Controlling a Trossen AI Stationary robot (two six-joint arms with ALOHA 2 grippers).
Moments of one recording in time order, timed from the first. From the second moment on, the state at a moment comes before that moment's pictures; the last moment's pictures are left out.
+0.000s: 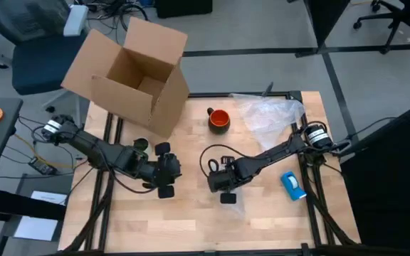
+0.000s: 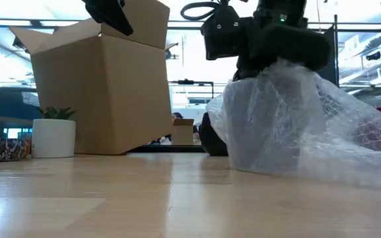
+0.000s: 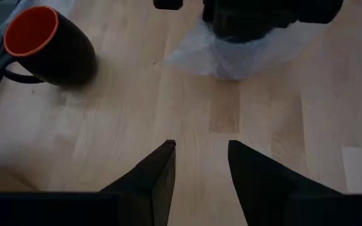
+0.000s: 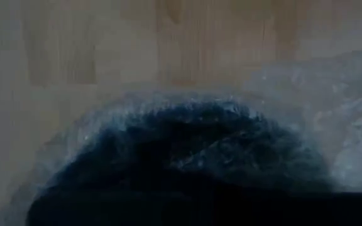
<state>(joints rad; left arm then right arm) -0.43 1.37 1.18 -0.75 -0.46 -0.35 0.31 1.94 1.42 -0.82 0.22 0.31</state>
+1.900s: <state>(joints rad) -0.43 1.37 1.18 -0.75 -0.46 -0.35 0.26 1.91 1.52 -0.99 0.10 0.27</state>
